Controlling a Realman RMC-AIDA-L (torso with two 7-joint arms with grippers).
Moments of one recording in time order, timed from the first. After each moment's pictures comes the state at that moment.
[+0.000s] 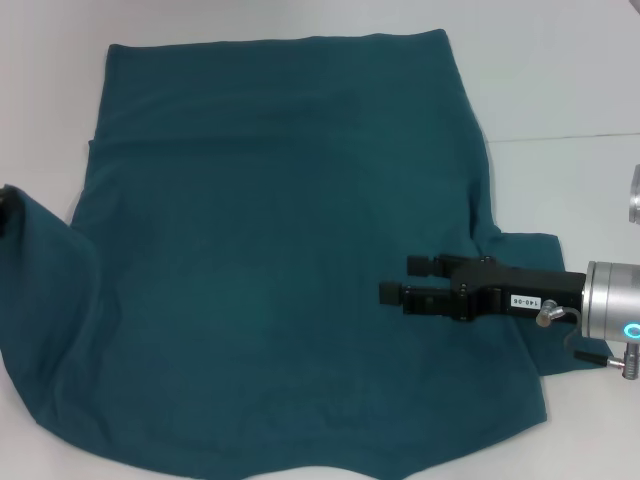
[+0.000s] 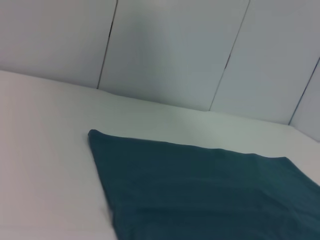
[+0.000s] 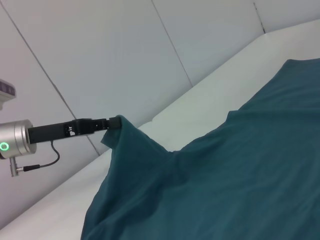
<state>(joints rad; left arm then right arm) -0.52 -2.11 0.39 0.80 2.02 1.09 -1.68 0.57 2.08 -0.67 -0.53 -1.95 -1.41 1.56</state>
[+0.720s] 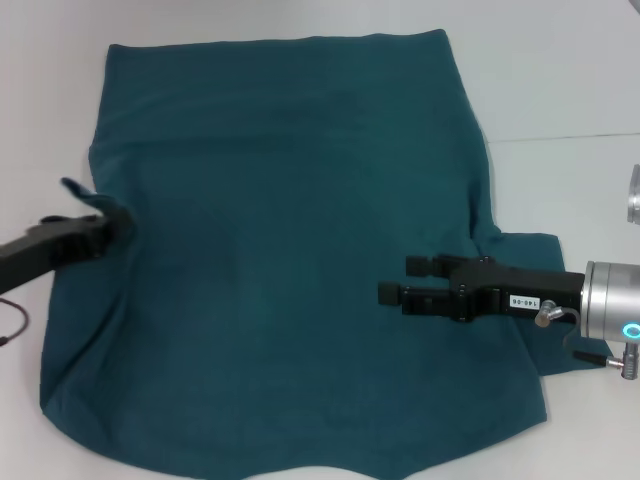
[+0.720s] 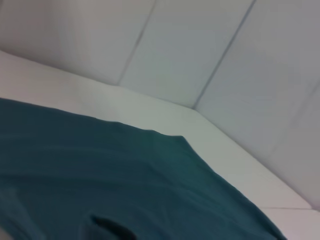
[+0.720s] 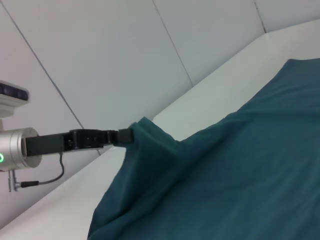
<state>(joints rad) -0.53 -2.16 0.48 0.79 2.00 1.24 -1.75 0.57 2.08 -0.68 -0.53 -1.95 -1.41 1.56</state>
